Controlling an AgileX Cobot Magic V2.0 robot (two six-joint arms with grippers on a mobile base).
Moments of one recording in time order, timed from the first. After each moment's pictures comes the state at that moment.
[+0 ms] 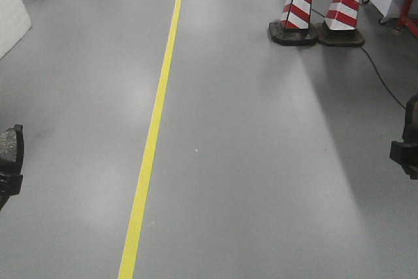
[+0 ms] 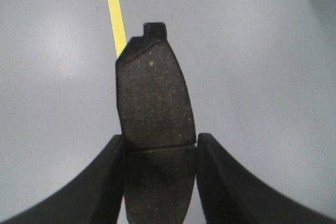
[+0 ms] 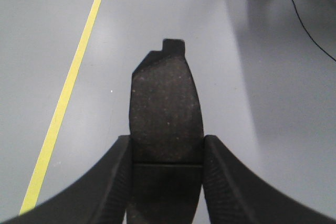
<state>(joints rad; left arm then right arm) -0.07 0.97 -0.80 -0.16 0.79 0.14 0.01 0.90 -0.64 -0.11 0.34 0.12</state>
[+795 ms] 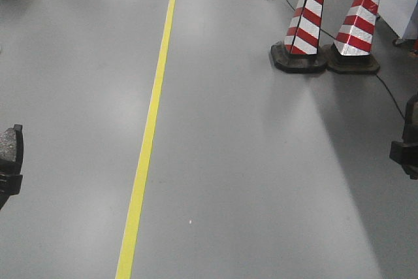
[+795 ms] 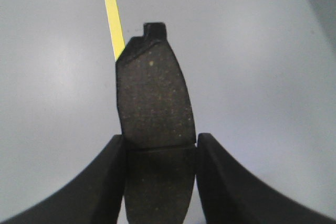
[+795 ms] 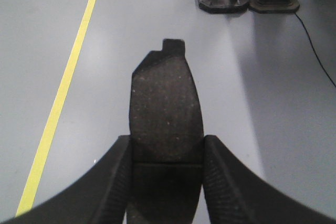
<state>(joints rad) -0.07 0.97 -0.80 -0.16 0.79 0.14 0.01 0.90 -0.64 -0.11 0.34 0.12</state>
